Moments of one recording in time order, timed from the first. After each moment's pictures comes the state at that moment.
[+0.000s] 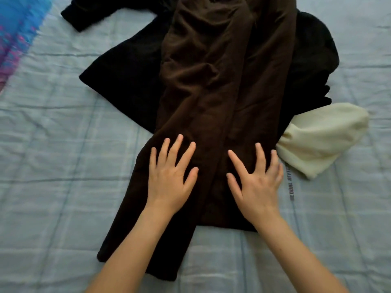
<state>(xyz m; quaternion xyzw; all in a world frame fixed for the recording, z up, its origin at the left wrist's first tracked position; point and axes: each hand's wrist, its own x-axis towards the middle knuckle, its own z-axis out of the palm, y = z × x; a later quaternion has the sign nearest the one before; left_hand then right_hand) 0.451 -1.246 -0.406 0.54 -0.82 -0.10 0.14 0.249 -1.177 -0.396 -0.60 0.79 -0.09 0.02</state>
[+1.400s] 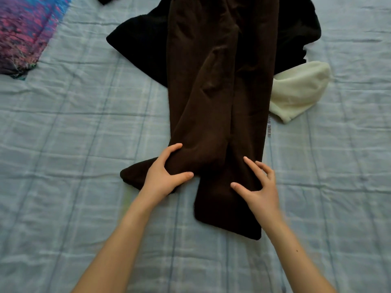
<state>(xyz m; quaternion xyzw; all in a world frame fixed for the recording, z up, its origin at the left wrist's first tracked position) 0.507 -1.065 -0.356 0.58 -0.58 -0.51 0.25 0.260 -0.973 -0.364 -0.43 0.74 -0.39 0.34</state>
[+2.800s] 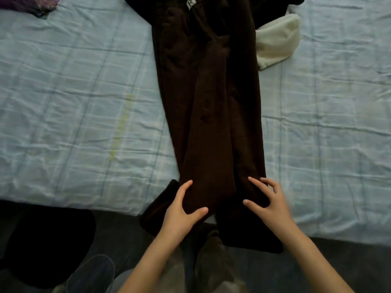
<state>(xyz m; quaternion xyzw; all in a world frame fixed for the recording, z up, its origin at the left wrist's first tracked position) 0.445 -0.721 -0.322 0.64 -0.48 -0.58 0.18 0.182 -0.700 -0.329 -0.50 0.75 -0.18 0.41</state>
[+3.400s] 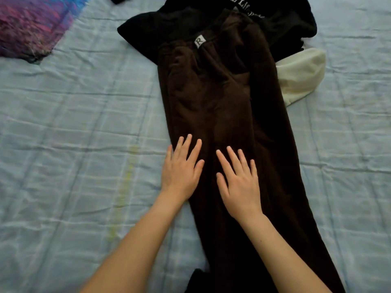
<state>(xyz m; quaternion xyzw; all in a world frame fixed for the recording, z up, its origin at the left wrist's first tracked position) 0.470 -1.003 -0.409 0.57 -0.81 -0.12 0.11 0.309 -0.931 -0.394 -0.67 0.73 -0.11 0.11</state>
